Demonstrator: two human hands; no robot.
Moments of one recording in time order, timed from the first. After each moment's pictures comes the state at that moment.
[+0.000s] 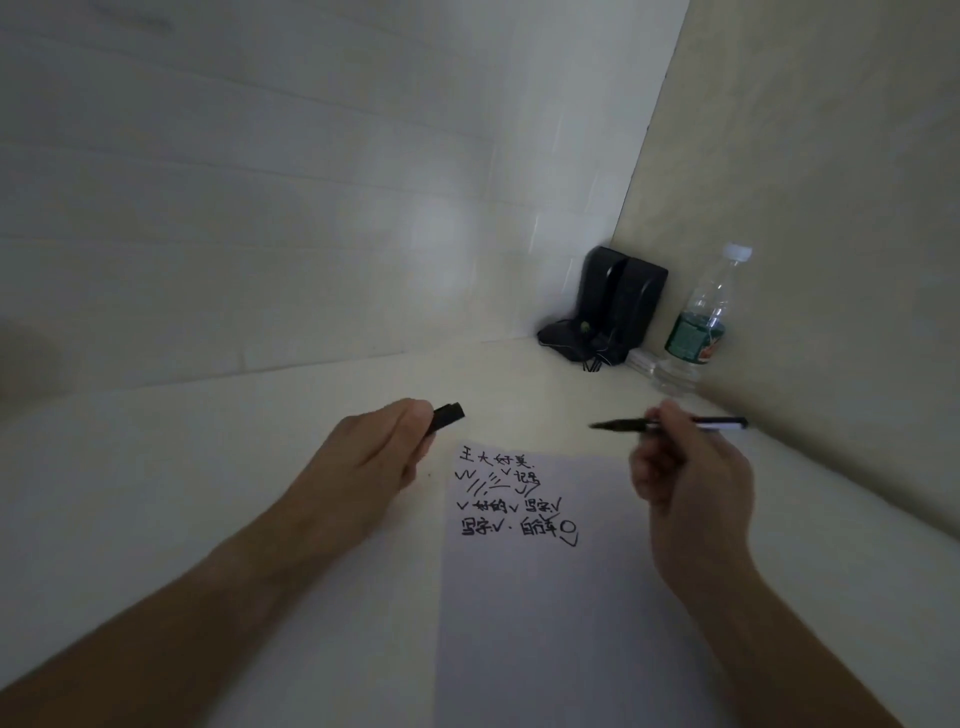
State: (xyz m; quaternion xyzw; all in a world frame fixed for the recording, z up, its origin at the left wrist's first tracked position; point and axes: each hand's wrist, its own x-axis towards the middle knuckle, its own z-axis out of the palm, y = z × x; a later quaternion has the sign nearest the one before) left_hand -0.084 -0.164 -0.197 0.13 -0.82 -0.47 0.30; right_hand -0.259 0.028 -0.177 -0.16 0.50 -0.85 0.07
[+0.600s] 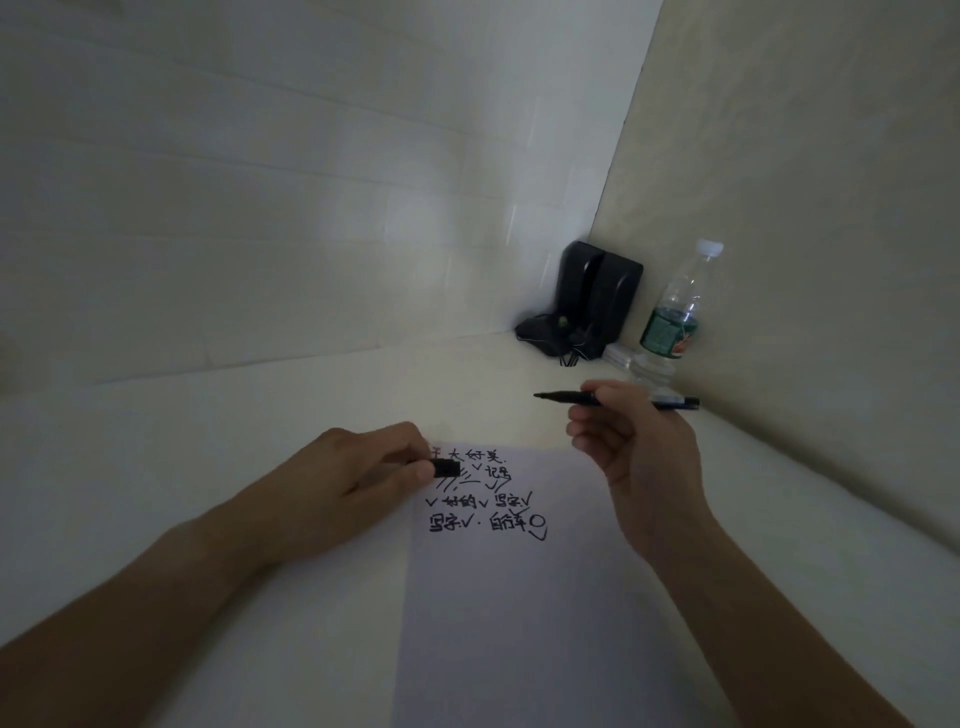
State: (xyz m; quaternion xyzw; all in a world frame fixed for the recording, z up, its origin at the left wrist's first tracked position) left_hand -0.084 -0.173 -0.204 0.07 -0.94 -0.29 0.18; right_hand -0.266 0.021 -0.166 -0.21 0.52 -0.81 0.17
